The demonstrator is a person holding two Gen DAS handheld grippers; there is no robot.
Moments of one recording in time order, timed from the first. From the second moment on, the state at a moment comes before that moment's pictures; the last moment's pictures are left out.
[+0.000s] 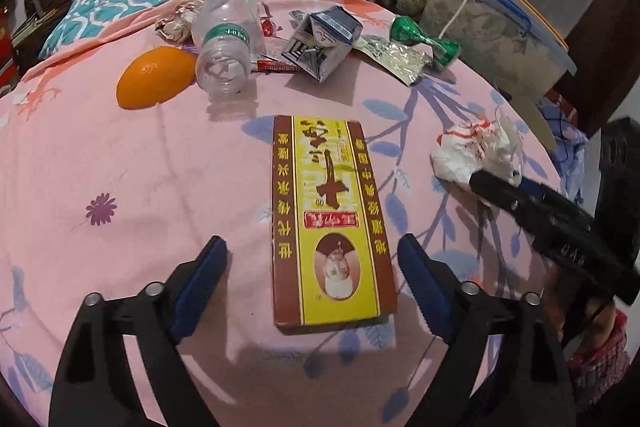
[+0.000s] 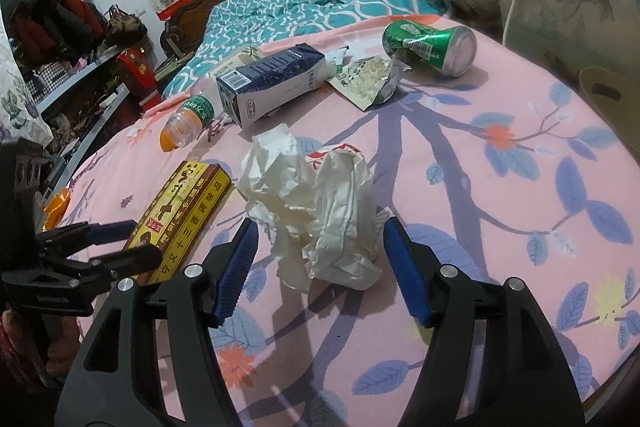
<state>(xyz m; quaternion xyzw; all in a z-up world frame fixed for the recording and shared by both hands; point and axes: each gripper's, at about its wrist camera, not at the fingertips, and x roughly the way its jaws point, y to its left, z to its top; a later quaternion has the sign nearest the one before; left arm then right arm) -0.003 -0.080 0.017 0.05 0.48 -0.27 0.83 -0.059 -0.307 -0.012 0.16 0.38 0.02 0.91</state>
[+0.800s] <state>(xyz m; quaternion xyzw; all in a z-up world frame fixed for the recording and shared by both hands) -0.010 -0.092 0.012 0.10 0.46 -0.24 0.85 -0.050 -0.303 -0.018 0.15 0.39 0.03 0.91</state>
